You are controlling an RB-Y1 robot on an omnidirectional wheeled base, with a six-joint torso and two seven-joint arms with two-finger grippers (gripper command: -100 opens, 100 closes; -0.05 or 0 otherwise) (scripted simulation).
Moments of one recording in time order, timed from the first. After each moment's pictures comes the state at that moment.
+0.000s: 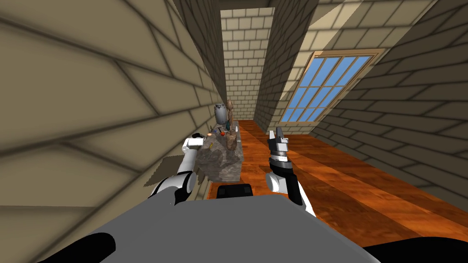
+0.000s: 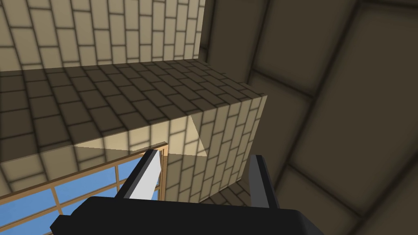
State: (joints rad) left arm -0.58 0.23 0.29 -1.28 -0.19 0.77 1.06; right arm 0.50 0.04 0.06 -2.36 0.05 -0.42 0.06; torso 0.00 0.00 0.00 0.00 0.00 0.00
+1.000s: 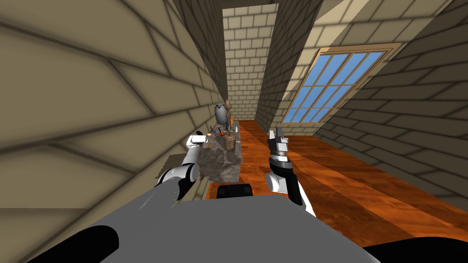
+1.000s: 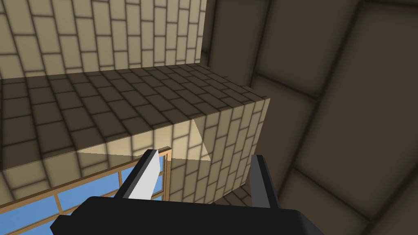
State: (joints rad) left arm -0.73 0.23 0.34 -1.04 -0.22 0.99 1.25; right arm 0.50 0.04 0.06 -2.36 0.05 -0.42 0.06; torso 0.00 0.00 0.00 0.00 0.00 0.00
